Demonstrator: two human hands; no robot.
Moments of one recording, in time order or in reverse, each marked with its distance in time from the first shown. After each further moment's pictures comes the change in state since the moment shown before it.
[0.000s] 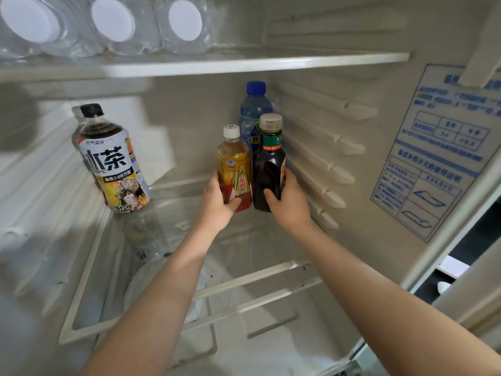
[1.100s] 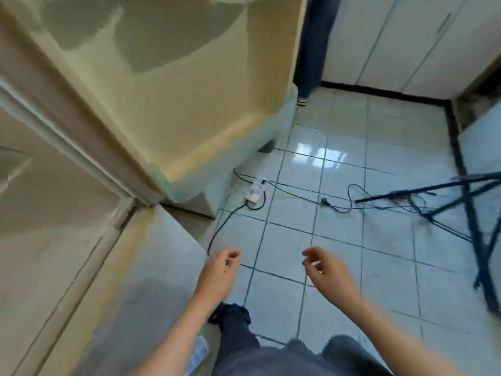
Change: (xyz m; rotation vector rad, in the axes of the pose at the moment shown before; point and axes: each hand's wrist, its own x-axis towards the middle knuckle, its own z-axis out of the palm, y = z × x) left_hand -0.502 0.005 0.216 0.179 -1.167 0.044; right_hand -0.638 0.182 -0.232 -0.114 0.184 1.060
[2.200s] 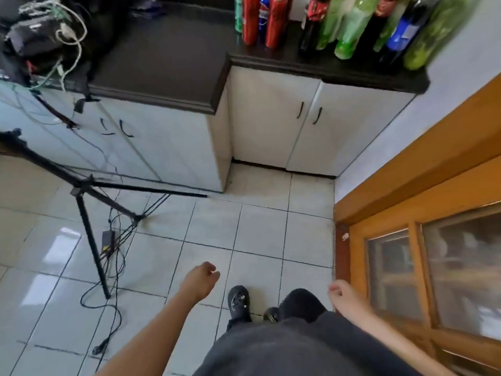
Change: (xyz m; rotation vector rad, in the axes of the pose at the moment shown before) left_hand -0.030 0.389 0.665 1.240 -1.206 0.718; right_hand -0.310 0.444 -0.181 0.901 0.696 1.428
